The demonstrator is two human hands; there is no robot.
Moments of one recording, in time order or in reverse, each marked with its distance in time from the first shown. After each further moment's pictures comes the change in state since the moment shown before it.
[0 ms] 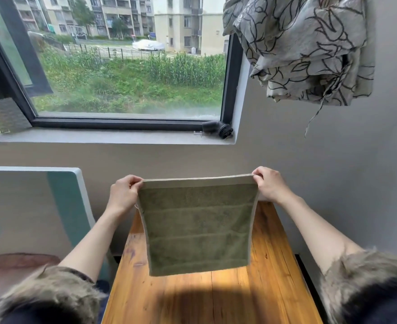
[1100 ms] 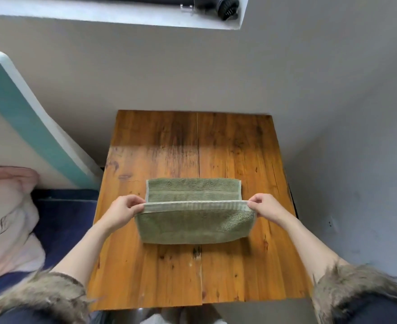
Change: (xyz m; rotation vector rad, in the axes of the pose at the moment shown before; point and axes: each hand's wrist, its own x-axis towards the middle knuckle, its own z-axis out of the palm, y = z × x) left_hand -0.158 -0.155 0.094 0.089 -0.733 -0.362; right_hand -0.162 0.144 0.145 0.213 -0.610 0.526
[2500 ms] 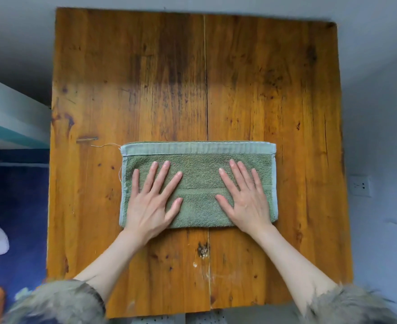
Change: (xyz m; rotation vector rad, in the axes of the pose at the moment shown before) left_hand 0.083 -0.055 0.142 0.817 0.172 0.452; right_hand 0.096 0.049 0.147 -0.739 0.247 -0.507
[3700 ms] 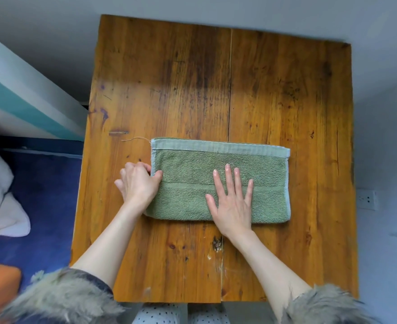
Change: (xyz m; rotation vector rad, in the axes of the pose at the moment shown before) left_hand 0.014 -0.045 -0.049 -0.488 -0.137 -0.905; right_hand 0.001 -0.081 0.006 0.002 -0.024 0.172
